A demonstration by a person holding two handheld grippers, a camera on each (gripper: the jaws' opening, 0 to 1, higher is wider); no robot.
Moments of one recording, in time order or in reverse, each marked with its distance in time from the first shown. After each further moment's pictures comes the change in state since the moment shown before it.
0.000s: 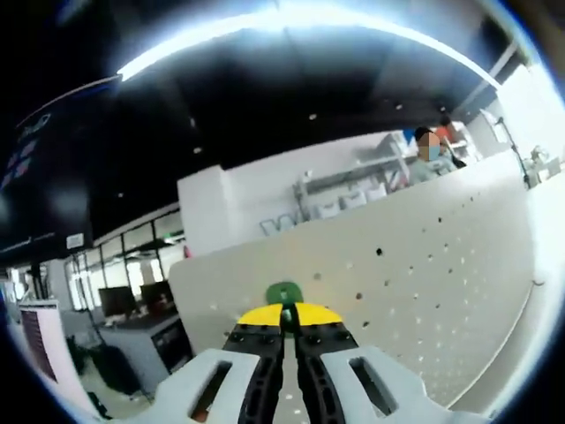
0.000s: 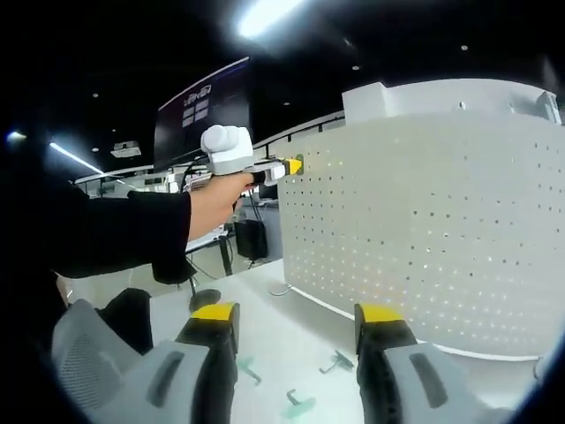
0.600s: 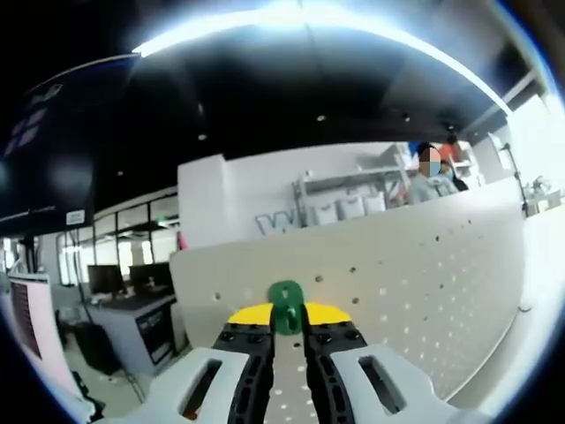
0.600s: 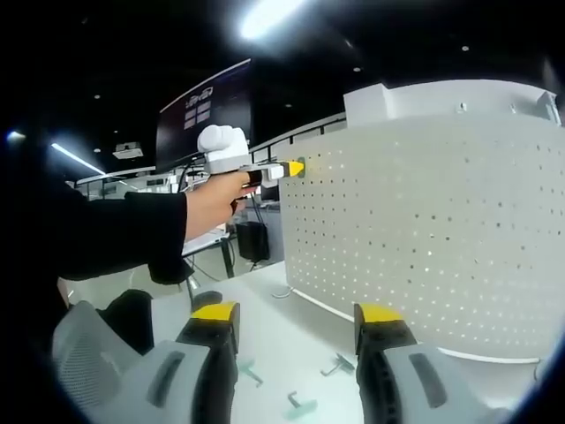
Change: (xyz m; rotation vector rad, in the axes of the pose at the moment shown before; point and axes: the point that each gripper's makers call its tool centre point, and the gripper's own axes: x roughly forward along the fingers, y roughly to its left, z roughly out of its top) left arm -0.011 0.001 0.003 -0.106 0.024 -0.028; right arm 0.000 0.002 0.004 -0.005 -0.010 0.010
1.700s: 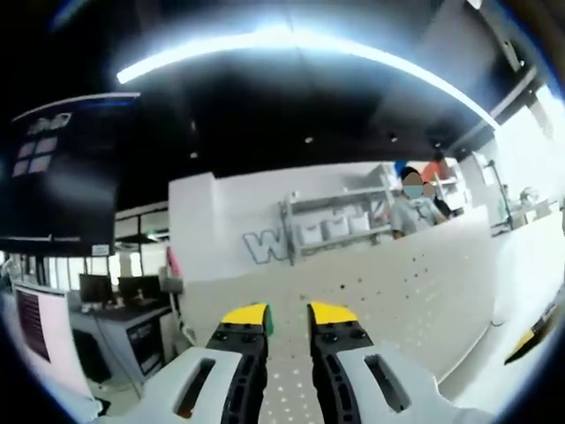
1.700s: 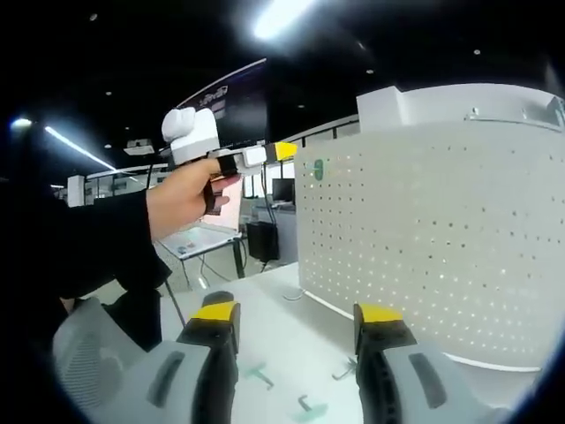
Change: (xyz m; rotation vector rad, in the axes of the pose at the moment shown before) left arm -0.074 -0.023 0.046 -0.023 -0.086 -0.064; right arm 0.003 0.019 0.004 -0.029 -0.004 0.054
